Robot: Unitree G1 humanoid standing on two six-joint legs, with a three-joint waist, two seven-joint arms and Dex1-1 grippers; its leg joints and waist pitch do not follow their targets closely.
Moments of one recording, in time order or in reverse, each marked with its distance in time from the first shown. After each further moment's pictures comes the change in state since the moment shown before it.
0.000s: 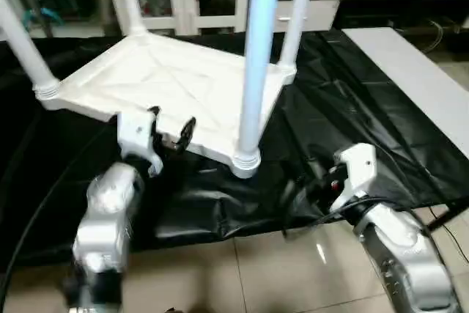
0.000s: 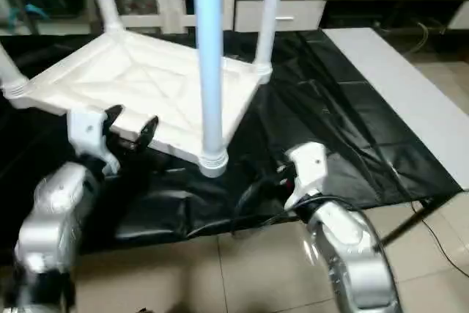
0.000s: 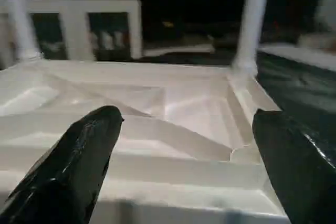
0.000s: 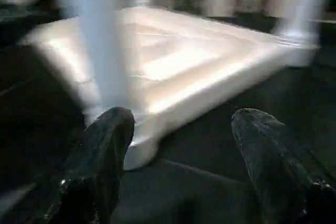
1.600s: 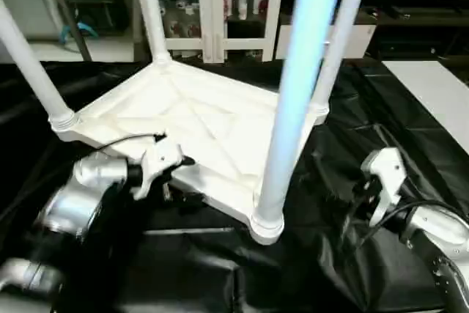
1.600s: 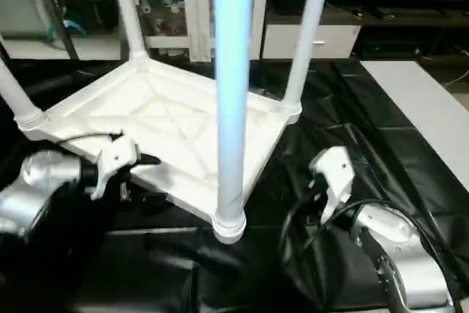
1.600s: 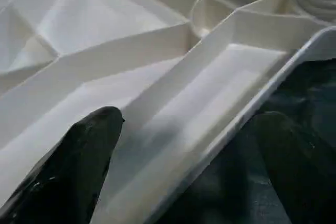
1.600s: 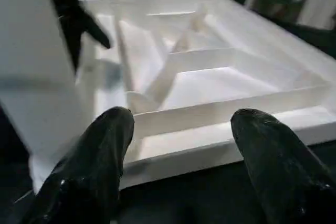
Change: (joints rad) left arm -0.288 0.462 -0.366 0.338 0.043 0.046 -0.863; right arm 0.008 -0.317 -0.015 -0.011 0.128 0.045 0.439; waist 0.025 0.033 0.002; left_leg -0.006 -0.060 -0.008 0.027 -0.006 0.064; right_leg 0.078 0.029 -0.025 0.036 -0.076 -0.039
